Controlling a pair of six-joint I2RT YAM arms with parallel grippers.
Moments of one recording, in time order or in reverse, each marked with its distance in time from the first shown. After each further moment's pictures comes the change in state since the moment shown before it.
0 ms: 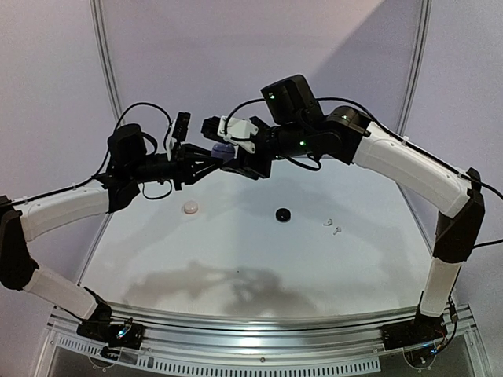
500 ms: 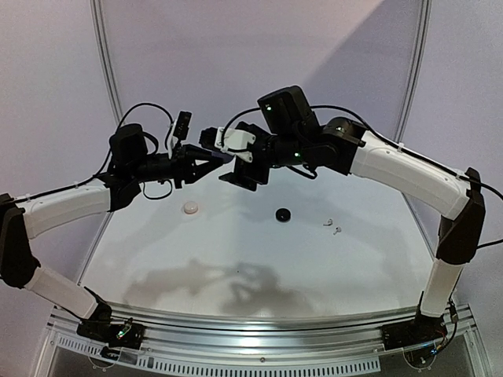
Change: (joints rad) left arm 0.011 0.019 0.006 0.002 0.005 -0.092; right arm 0.019 -0.021 -0.103 0.095 0.073 -0.048
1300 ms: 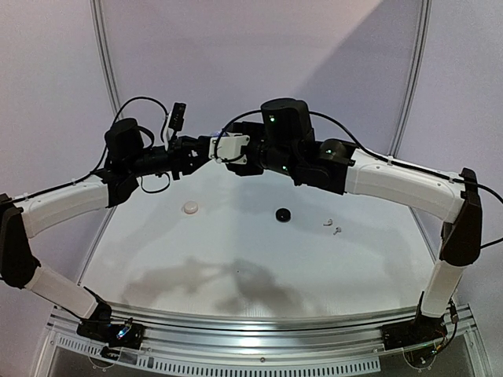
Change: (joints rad) left arm 0.021 0.000 0.034 0.019 -0.020 -0.042; right arm 0.022 -0.025 -0.188 0.434 0.232 -0.381
